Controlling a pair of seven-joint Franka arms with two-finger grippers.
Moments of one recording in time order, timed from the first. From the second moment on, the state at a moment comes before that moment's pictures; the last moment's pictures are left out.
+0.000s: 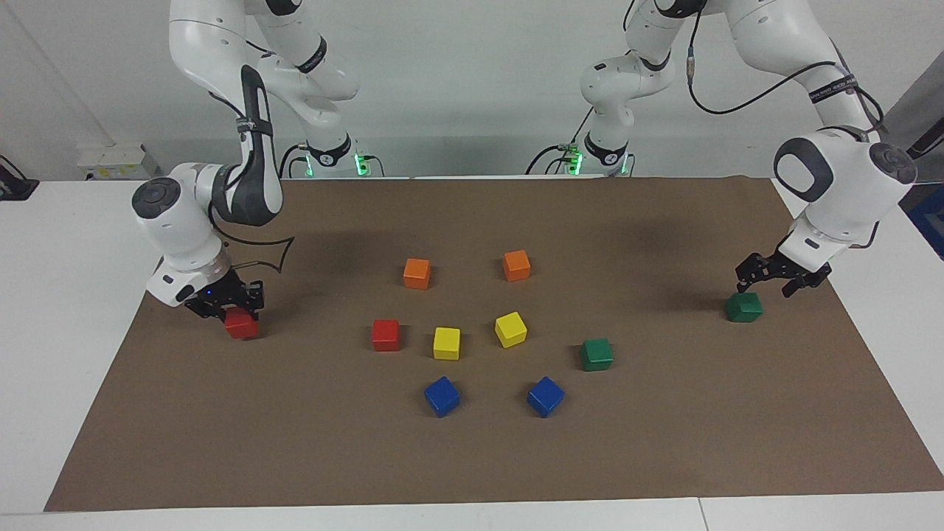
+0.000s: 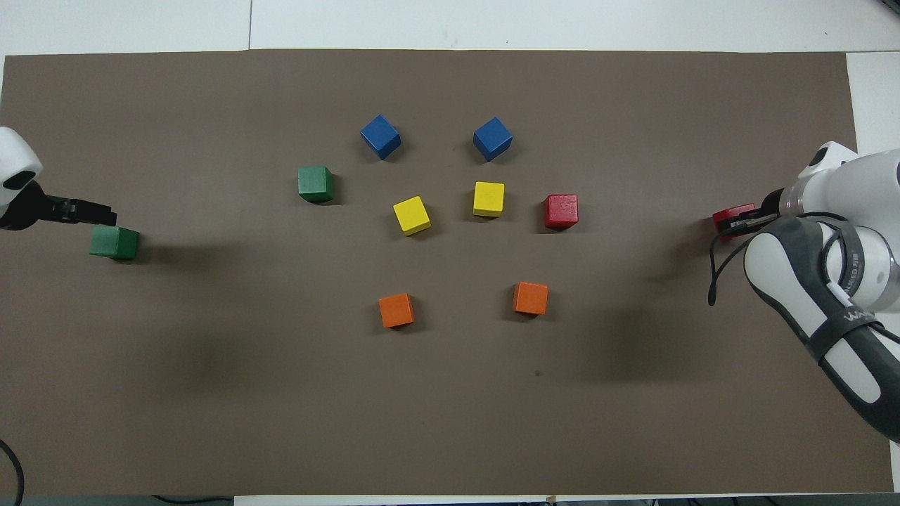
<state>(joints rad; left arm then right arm) 0.17 0.20 -0.04 -1.82 -0.04 2.06 0.27 -0.15 0.22 0.00 -2.07 -0.02 2.35 -0.32</state>
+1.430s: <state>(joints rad) -0.25 0.50 -0.04 -1.63 -0.05 2.25 -0.17 -0.15 0.24 0.01 -2.08 -0.02 2.39 -0.28</state>
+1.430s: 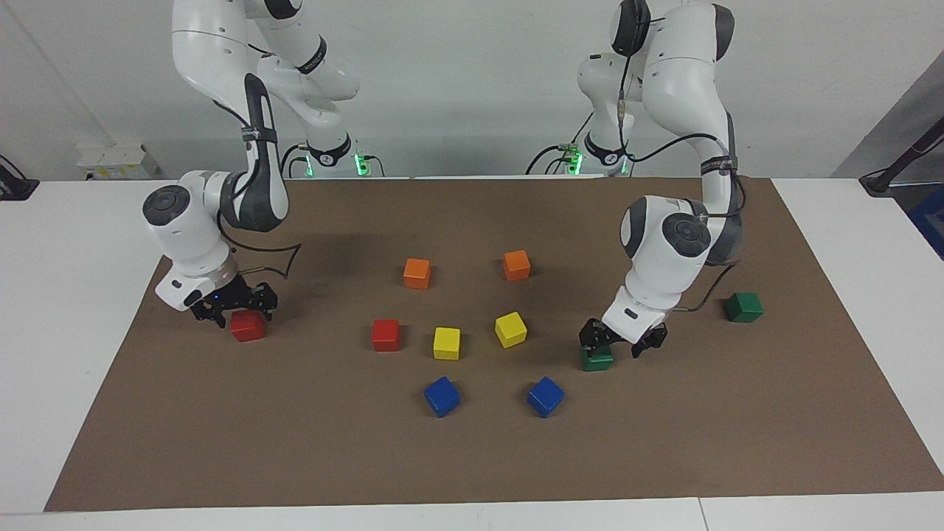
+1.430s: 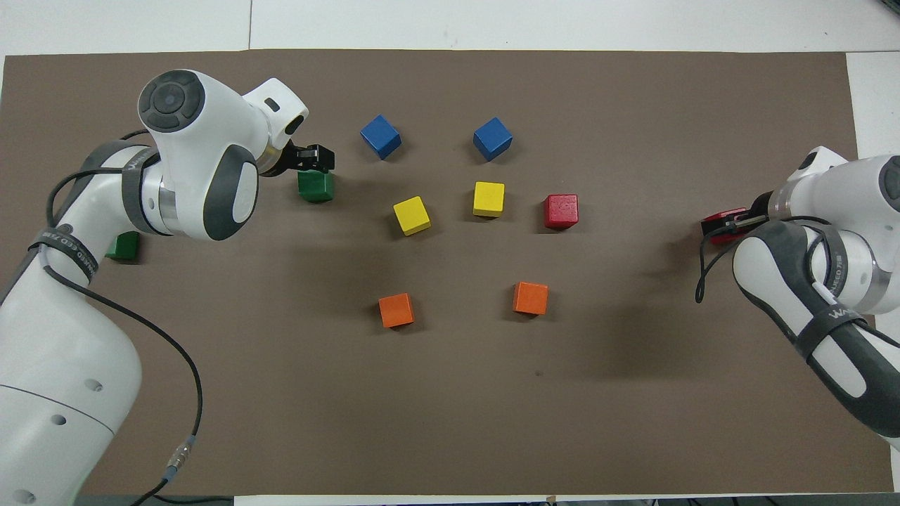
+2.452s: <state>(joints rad) -0.27 0.52 -0.04 -1.68 -0.01 2.34 -0.19 0.21 0.14 0.04 -1.75 -0.05 1.99 0.34</state>
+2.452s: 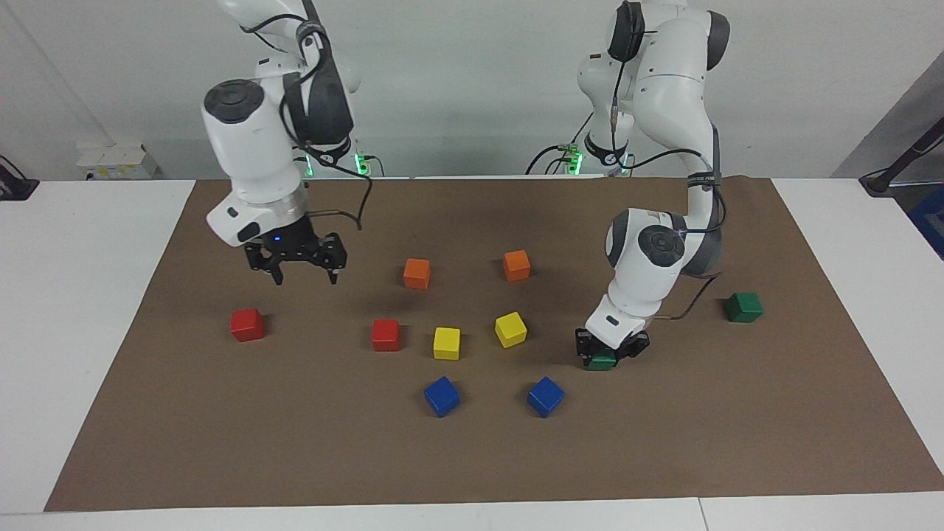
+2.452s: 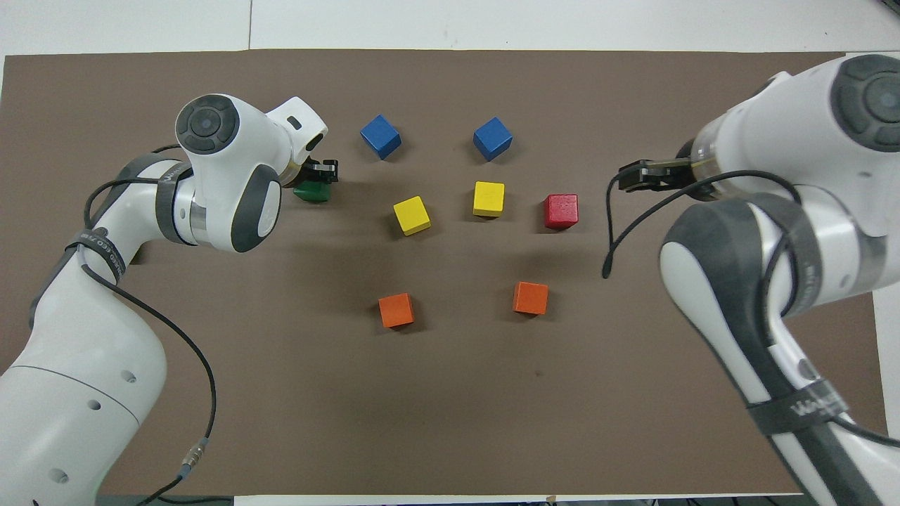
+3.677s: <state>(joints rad) 0.21 0.19 -0.01 -1.84 -0.01 2.06 0.42 0.31 0.38 0.03 -1.74 -0.06 2.18 0.55</state>
